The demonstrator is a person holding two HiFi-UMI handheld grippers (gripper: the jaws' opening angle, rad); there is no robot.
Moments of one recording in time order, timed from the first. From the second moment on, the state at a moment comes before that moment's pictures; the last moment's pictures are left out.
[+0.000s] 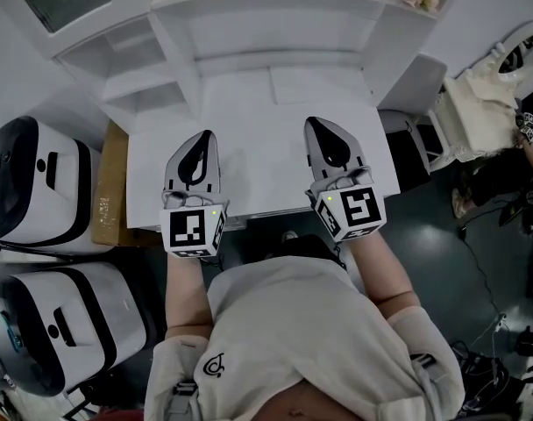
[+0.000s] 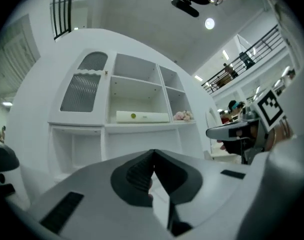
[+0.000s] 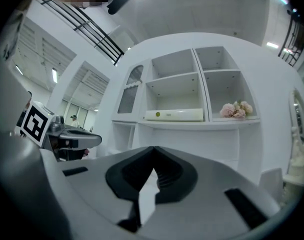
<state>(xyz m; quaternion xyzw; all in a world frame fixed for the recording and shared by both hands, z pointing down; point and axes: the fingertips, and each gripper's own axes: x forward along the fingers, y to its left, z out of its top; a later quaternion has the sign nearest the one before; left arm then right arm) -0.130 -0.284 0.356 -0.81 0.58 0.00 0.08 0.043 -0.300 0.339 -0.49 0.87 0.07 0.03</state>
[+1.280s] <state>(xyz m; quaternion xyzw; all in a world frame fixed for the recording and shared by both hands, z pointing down) -0.136 -0.289 0.344 -0.81 0.58 -0.01 0.09 0.024 -0.298 0.338 -0.47 0.88 0.11 0.02</state>
